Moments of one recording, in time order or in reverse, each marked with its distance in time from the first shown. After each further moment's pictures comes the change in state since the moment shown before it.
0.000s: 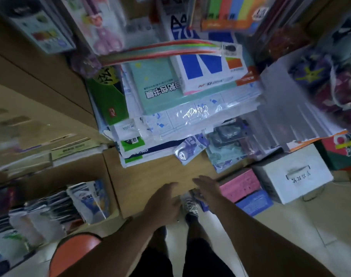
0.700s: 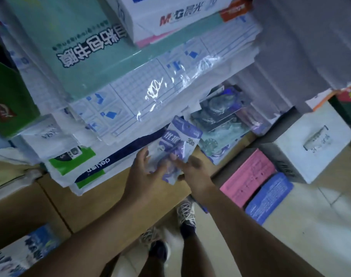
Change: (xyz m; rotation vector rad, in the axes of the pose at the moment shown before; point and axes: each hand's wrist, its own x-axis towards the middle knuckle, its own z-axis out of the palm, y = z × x) left_hand 0.171 -0.041 0.025 -0.447 0.127 0.055; right_hand 0.102 -0.005 0.037 0.220 -0.049 -0.347
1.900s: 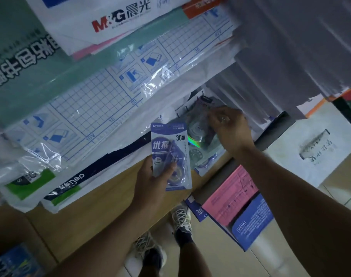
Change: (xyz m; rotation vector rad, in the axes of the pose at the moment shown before) left_hand 0.026 0.033 0.089 -0.264 0.035 -0.040; right_hand 0.112 -0.094 -0.146 -0.690 0.311 -0.550
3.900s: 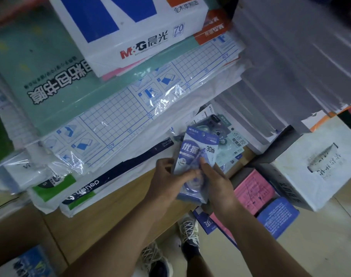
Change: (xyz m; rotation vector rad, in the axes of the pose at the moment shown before) left_hand 0.000 0.043 0.004 -0.053 -0.106 -0.240; right_hand -0.112 -0.053 0.035 1.183 -0.276 0.558
